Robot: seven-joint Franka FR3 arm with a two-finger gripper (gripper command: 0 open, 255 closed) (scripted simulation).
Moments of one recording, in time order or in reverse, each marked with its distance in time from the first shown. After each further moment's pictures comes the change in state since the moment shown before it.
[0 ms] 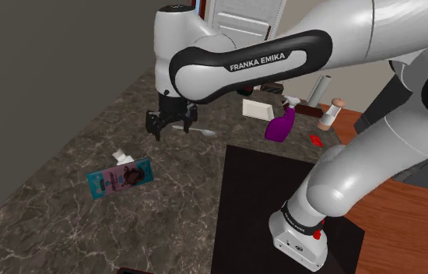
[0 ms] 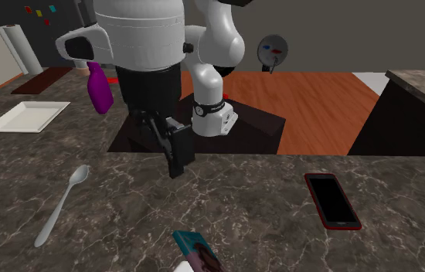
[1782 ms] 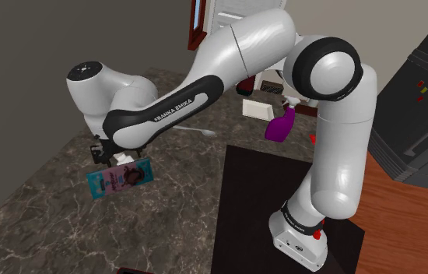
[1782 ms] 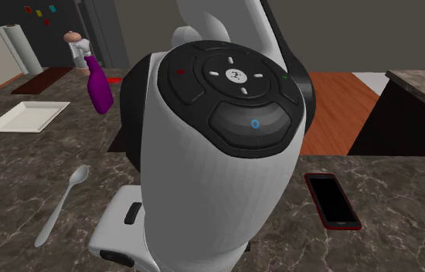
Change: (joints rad) arm 0.147 0.650 0.059 0.438 -0.473 0.053 0.477
